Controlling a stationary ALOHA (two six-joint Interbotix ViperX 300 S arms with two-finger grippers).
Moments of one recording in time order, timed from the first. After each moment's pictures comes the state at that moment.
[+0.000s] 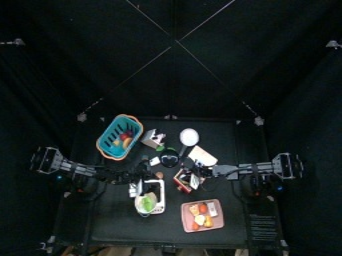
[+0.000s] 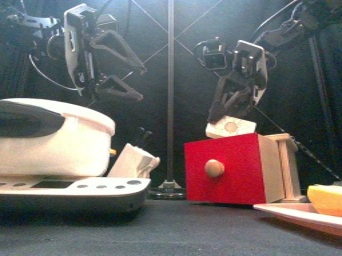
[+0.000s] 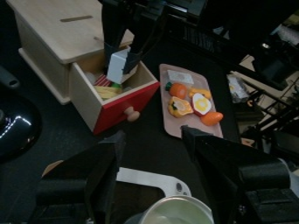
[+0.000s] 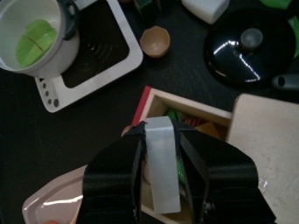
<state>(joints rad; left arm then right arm) -0.13 -0.28 0.91 -0.43 -0.29 0.00 -0.07 -0.22 0.72 -0.07 0.29 0.42</state>
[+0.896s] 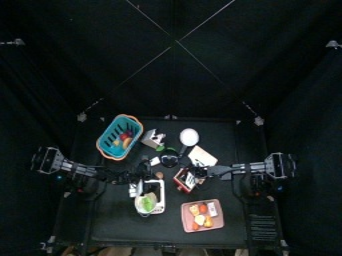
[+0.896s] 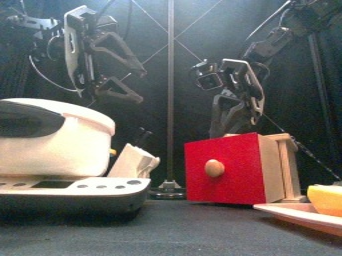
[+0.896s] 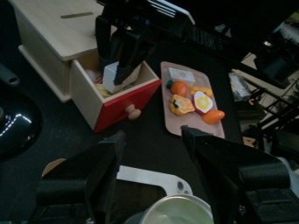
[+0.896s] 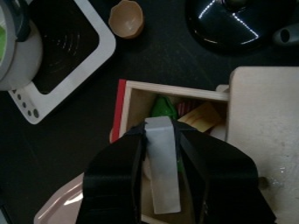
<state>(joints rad) -0.12 -0.27 0.91 -0.43 -0.29 0.00 -0.08 -0.12 0.67 -0.12 0.38 0.65</state>
